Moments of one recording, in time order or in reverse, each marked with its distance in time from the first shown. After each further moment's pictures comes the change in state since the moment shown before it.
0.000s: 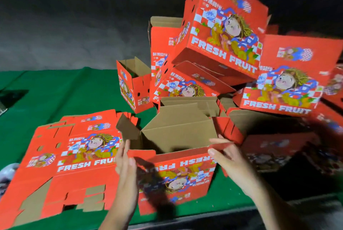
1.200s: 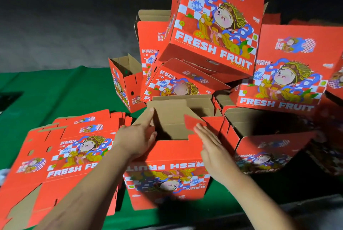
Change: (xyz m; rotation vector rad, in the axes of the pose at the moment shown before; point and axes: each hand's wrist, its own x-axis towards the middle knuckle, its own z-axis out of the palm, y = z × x) left_hand 0.134 0.022 0.063 1.230 -0.413 0.366; right_hand 0.045 0.021 0.008 -0.517 -0.103 -0.273
